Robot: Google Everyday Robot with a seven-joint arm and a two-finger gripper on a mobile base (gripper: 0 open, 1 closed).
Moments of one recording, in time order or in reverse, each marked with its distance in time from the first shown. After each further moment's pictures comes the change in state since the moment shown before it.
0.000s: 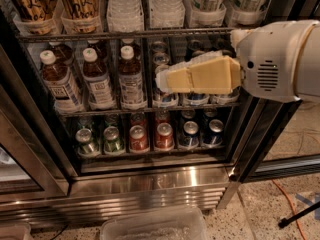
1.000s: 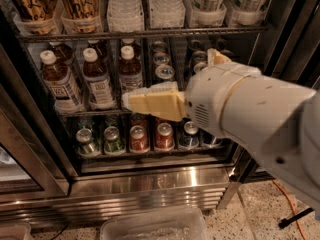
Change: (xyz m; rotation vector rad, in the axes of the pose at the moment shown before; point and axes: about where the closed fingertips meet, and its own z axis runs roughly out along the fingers) arm 0.023 0.033 0.042 0.154 -0.073 -0.043
